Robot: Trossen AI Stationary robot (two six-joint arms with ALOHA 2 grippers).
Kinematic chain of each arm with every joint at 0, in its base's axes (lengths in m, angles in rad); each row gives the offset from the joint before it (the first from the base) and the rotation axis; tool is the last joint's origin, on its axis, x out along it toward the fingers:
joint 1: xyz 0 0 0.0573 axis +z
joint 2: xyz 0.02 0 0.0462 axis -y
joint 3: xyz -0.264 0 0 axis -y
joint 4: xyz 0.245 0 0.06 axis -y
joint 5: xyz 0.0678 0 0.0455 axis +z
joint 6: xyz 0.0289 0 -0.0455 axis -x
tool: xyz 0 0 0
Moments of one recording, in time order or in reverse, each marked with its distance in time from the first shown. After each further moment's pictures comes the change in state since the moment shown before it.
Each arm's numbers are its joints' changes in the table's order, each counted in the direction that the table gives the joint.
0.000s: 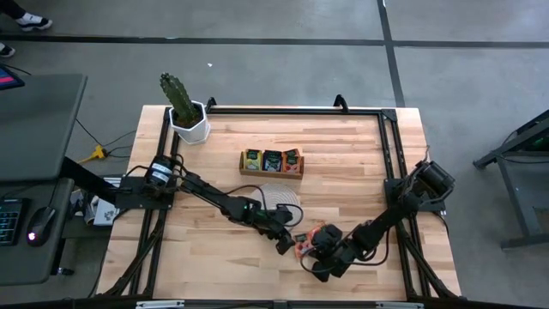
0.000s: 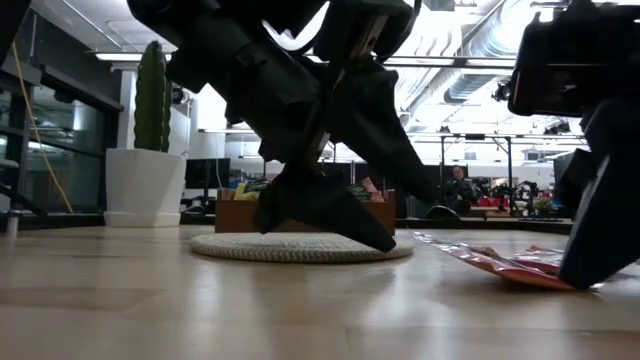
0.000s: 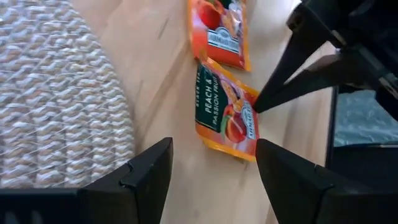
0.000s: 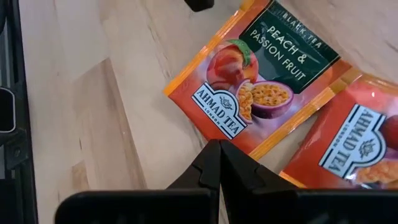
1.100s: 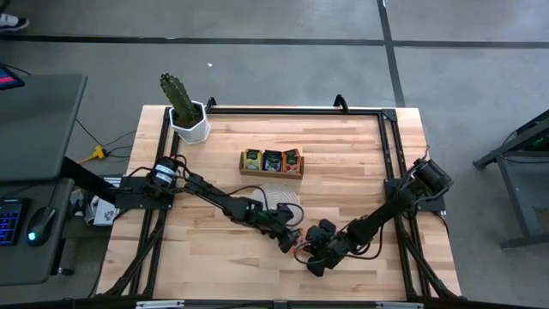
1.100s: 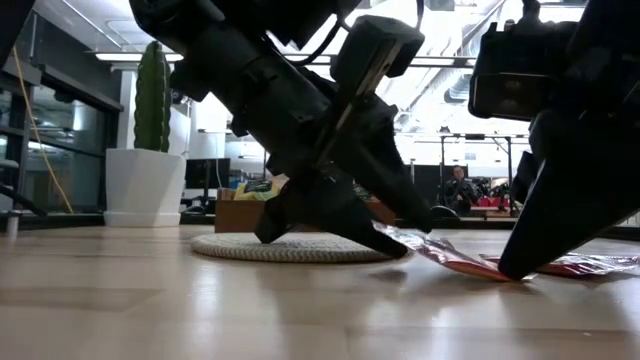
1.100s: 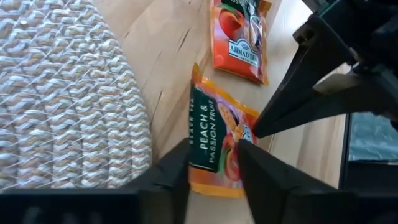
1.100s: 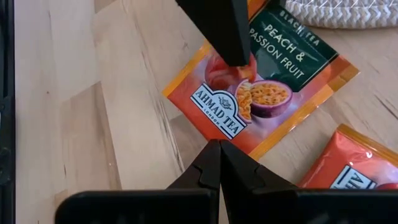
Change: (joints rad) left arm 0.006 -0.034 0.013 0.008 0.044 0.040; right arm -0.069 -0.002 -0.001 0.058 0.039 0.129
